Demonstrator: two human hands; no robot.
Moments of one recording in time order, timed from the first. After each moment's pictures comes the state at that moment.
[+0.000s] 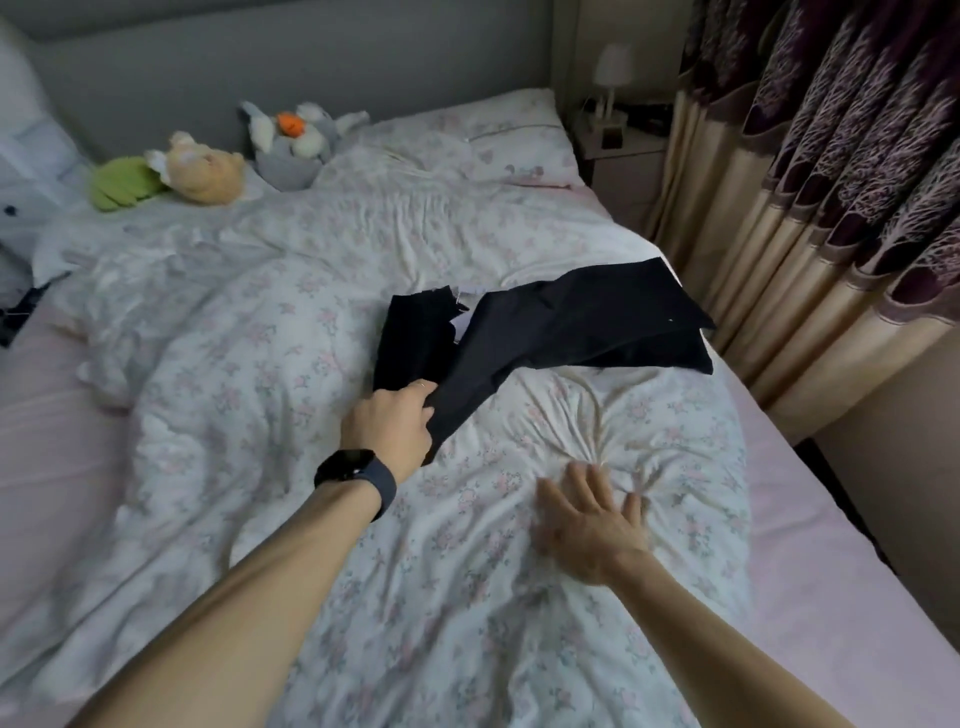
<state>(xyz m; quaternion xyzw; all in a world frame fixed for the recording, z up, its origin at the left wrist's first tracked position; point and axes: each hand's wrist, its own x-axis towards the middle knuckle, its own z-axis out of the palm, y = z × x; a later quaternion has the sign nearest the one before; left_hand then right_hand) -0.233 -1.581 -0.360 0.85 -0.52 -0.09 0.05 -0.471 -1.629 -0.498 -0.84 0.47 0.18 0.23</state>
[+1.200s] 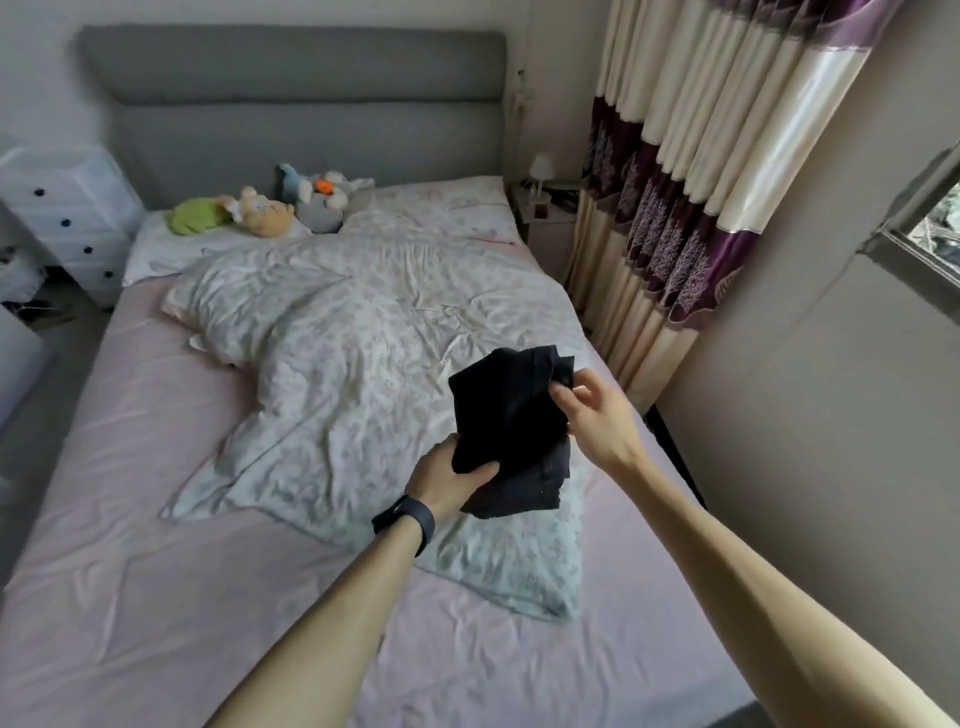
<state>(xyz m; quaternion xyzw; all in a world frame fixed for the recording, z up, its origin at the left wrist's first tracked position) -0.395 -1.242 -0.141 0.74 -0.44 -0.40 0.31 -0.584 -1.342 -0.072 -0.65 0.53 -0.31 0.45</state>
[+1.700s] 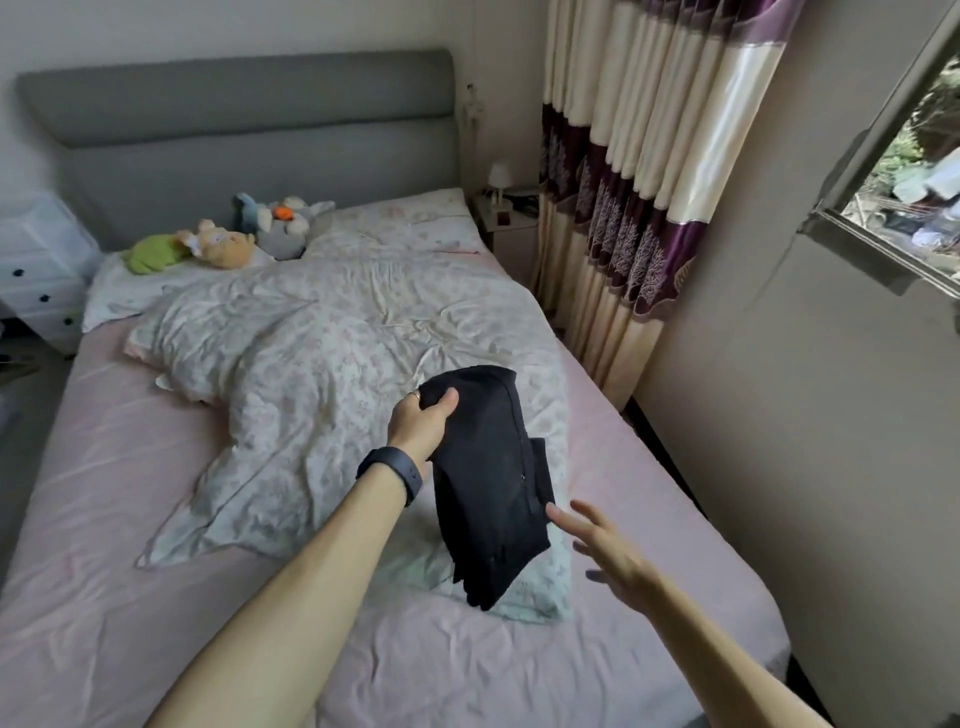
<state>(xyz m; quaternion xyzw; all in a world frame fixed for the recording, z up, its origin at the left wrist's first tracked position) -0.401 -1.307 -0.095 0.71 -0.25 -0.46 0.48 -0.671 -1.268 -0.167 -0.43 0.59 -0.13 0.67</state>
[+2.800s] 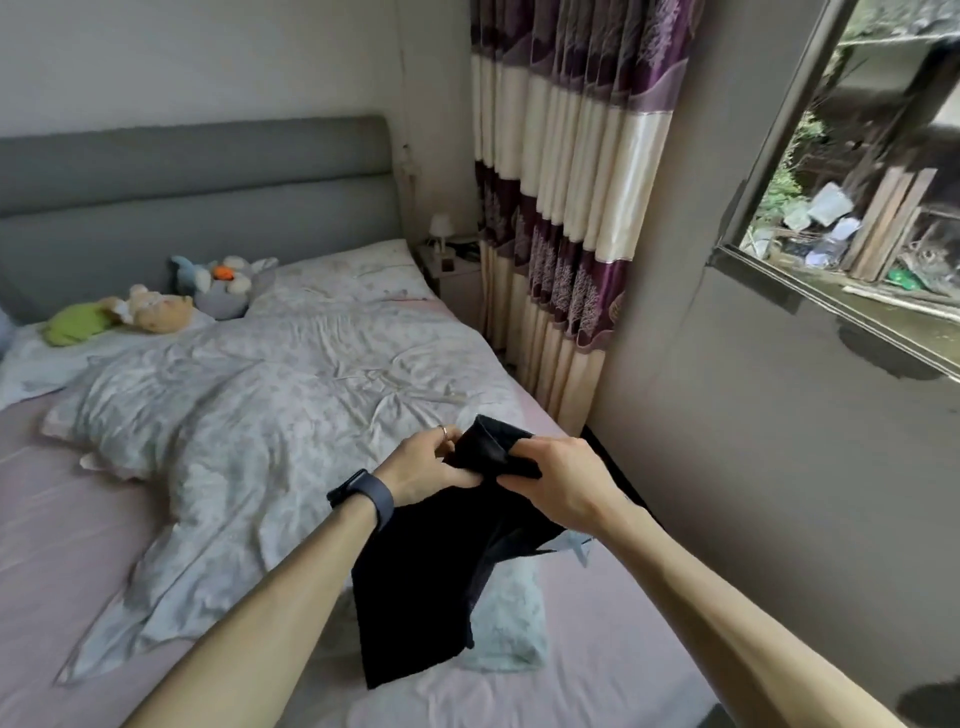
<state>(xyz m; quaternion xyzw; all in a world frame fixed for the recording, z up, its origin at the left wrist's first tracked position) -0.419 -1.309 -0.051 0.60 -0.61 -0.46 0.25 -0.641 -1.316 -0.045 -0.85 0.47 -0.19 0.13</state>
